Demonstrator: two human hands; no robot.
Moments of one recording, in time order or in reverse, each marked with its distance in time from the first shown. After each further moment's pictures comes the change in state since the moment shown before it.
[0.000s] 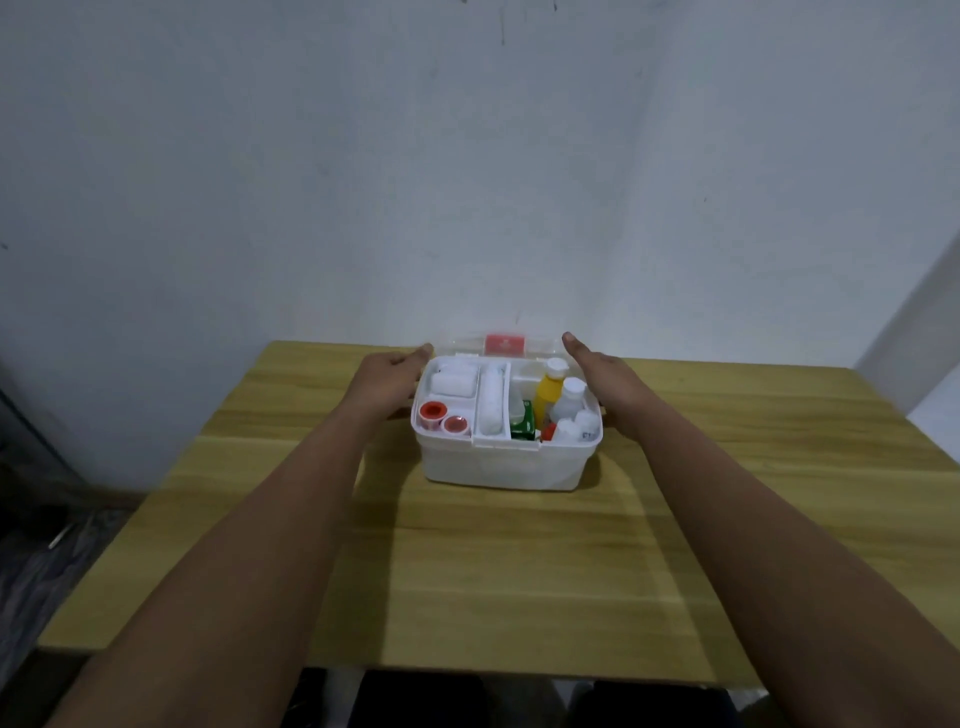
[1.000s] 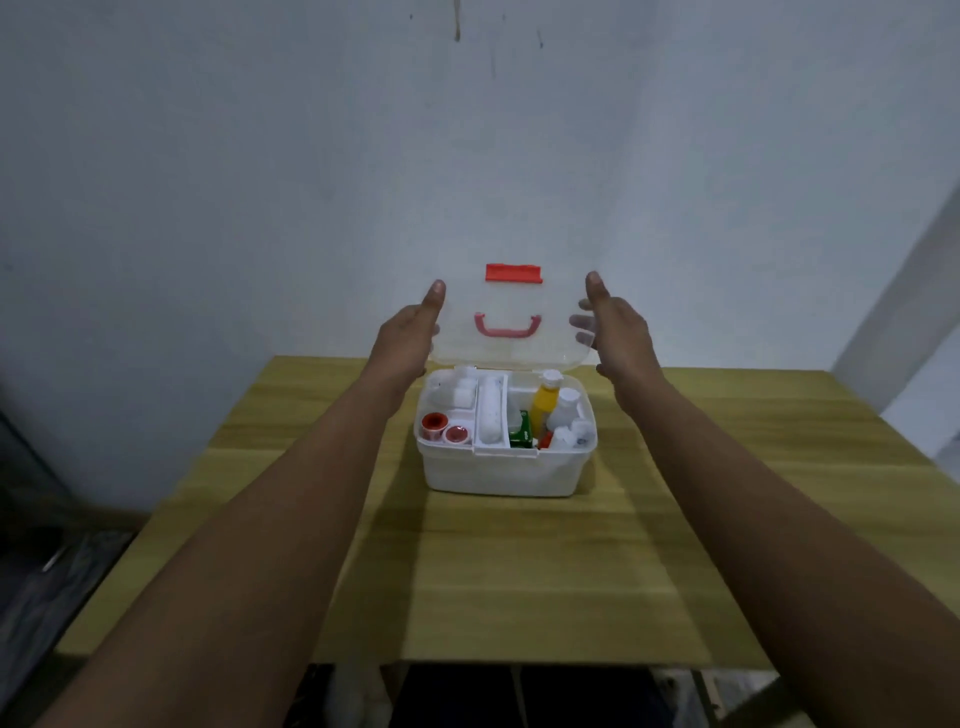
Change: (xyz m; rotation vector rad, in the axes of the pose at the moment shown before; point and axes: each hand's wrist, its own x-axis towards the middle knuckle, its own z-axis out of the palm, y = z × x) left_hand -0.018 0.058 0.004 -0.090 -0.047 0.173; right_hand -0.043 -0.056 -0.005 0.204 0.251 -0.298
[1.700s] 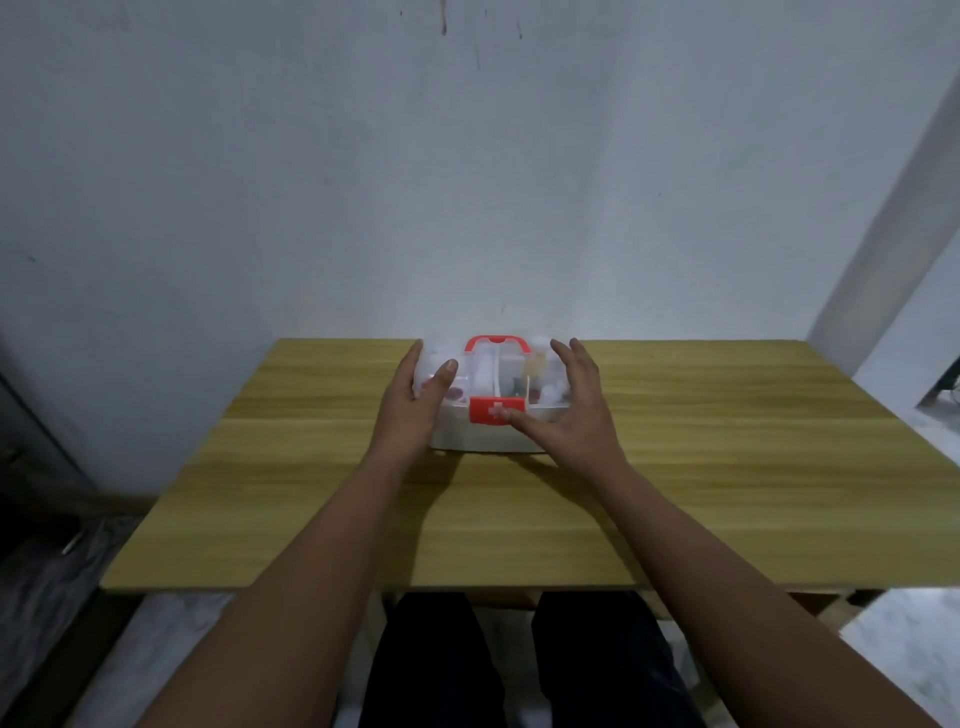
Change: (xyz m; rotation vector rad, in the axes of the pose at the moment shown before) left_hand -0.093 -0.078 0.019 -0.031 0.086 0.106; right_hand -0.115 0.082 0.002 -0.415 -0.075 -0.395
